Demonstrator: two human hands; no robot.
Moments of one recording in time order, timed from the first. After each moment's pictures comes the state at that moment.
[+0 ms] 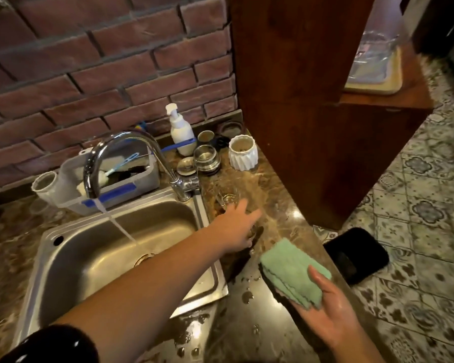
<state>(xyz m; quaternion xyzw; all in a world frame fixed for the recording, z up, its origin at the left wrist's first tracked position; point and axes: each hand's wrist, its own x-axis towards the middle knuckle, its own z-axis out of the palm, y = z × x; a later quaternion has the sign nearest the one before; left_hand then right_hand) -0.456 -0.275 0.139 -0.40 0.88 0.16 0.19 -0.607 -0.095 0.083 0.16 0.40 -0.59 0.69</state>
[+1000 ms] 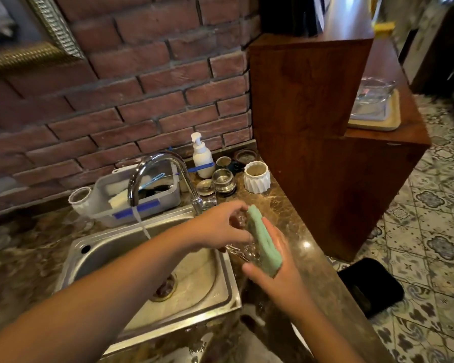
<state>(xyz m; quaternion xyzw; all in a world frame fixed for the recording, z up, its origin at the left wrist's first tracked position) -0.397 -0.244 0.264 -0.47 0.76 0.44 -0.04 -0.539 -0.136 0.155 -0.54 0.53 -0.50 0.42</state>
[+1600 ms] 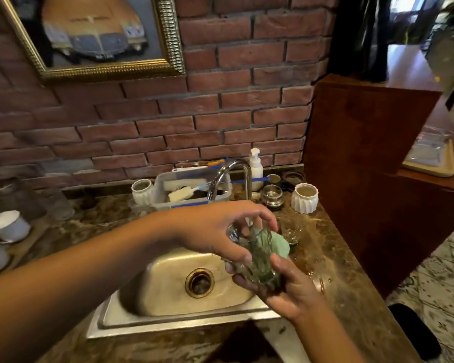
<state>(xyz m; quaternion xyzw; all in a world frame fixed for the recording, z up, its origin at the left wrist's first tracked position) -0.237 -0.183 0.366 -0.32 0.86 0.39 -0.04 -0.411 -0.131 0.229 -0.28 0.13 -0.47 0.83</state>
